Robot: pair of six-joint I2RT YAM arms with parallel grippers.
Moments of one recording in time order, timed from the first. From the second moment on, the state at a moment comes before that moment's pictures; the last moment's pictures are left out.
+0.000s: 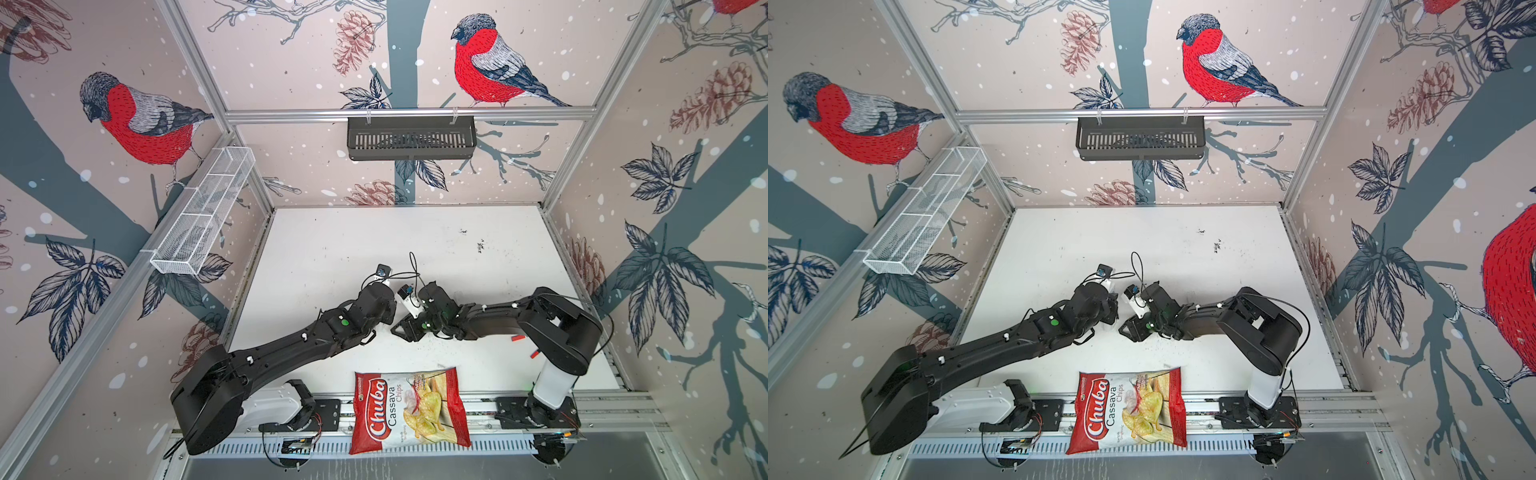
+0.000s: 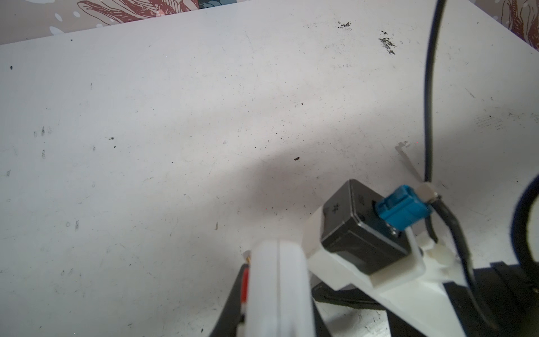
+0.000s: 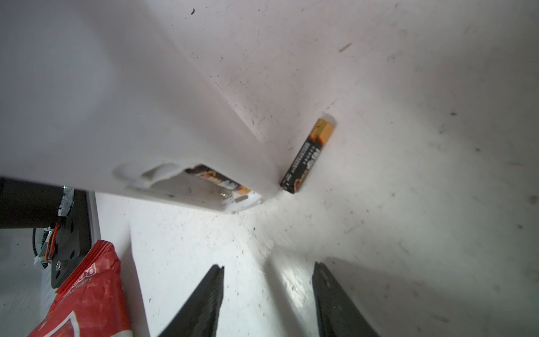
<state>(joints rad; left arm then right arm) -0.86 1.22 0.68 -0.16 -0.36 -0.34 0.89 1.77 0.74 0.26 -0.42 0.32</state>
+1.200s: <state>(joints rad) -0.47 0.71 0.71 -0.45 -0.22 -0.47 1.03 2.04 1.32 -0.30 0.04 0.34</state>
